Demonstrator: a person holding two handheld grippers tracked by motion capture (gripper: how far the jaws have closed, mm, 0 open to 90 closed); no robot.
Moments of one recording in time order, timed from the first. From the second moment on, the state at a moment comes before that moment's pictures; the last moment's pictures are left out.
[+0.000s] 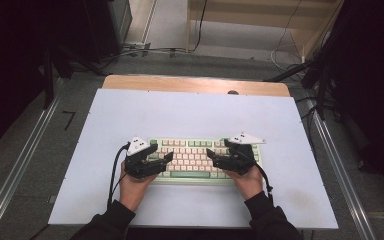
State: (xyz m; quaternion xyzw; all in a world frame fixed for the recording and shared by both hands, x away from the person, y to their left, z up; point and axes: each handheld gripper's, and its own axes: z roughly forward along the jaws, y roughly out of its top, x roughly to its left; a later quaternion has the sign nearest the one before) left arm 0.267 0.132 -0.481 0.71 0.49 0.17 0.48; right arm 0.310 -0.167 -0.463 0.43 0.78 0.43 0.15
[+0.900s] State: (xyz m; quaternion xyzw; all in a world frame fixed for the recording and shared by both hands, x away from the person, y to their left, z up) left arm 0.270 0.125 -0.487 0.75 0.47 0.13 0.46; right arm 0.309 -0.165 -0.464 0.42 0.79 0.42 0.15
